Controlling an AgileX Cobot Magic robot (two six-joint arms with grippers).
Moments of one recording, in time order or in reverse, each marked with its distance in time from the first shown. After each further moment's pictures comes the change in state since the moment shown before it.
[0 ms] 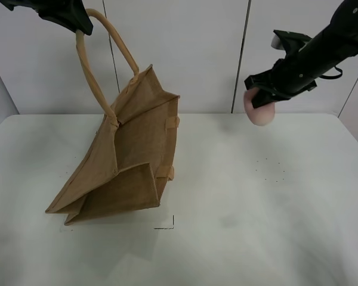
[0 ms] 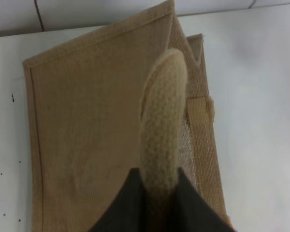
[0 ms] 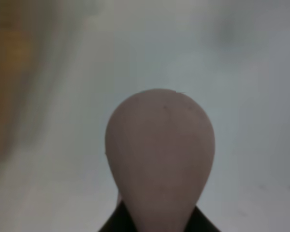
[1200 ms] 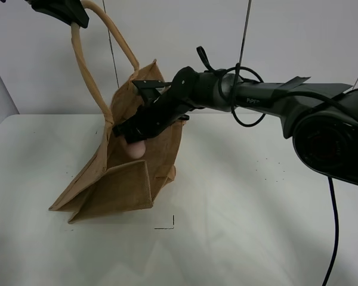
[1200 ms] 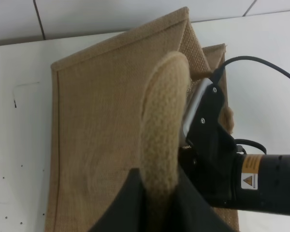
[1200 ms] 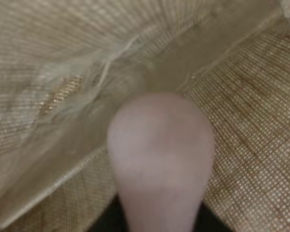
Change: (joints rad) left arm 0.000 -0.020 0.000 0.000 0.000 0.005; right arm 0.453 0.549 -0.407 0.238 -0.220 -0.108
